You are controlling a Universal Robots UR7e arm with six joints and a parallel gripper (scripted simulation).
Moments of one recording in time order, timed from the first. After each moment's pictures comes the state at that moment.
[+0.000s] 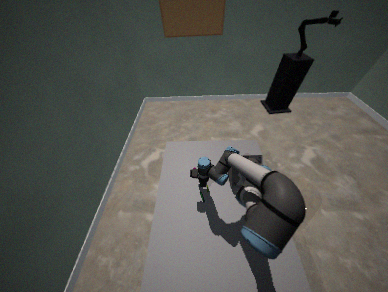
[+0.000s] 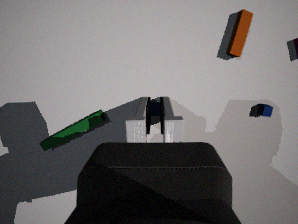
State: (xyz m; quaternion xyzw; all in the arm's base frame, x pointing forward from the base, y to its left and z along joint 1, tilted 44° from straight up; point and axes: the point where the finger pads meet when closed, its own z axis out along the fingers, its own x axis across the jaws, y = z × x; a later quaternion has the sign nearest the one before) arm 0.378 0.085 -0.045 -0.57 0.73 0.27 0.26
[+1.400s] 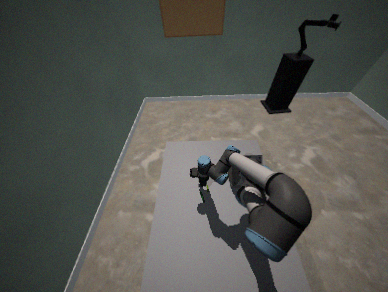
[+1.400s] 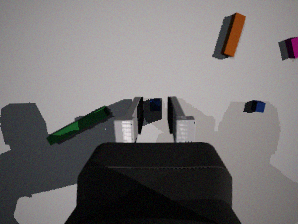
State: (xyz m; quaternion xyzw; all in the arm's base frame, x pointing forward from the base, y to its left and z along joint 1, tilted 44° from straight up) arm 0.377 0.076 -0.035 -0.57 0.73 0.27 0.26
